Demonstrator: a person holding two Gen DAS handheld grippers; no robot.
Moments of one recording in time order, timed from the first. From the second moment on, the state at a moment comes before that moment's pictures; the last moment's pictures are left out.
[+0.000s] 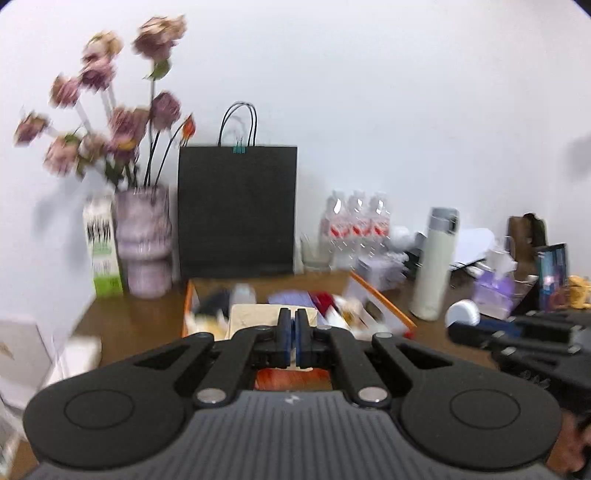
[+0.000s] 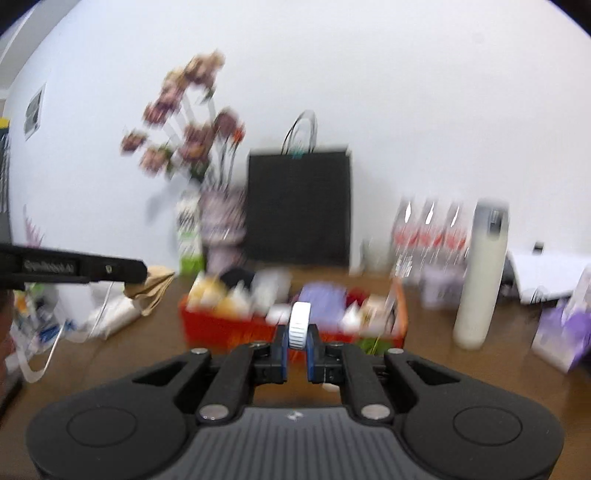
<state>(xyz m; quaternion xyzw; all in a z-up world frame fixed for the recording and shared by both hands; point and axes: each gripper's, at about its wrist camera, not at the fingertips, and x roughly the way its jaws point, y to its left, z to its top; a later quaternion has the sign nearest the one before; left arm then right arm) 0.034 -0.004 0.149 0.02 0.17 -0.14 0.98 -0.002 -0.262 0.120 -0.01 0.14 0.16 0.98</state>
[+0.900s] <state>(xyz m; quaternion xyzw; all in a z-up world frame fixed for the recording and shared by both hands) 0.046 0.016 0.050 -0.09 0.29 -0.10 0.95 0.096 -0.259 0.066 0.03 0.28 0.16 0.95</state>
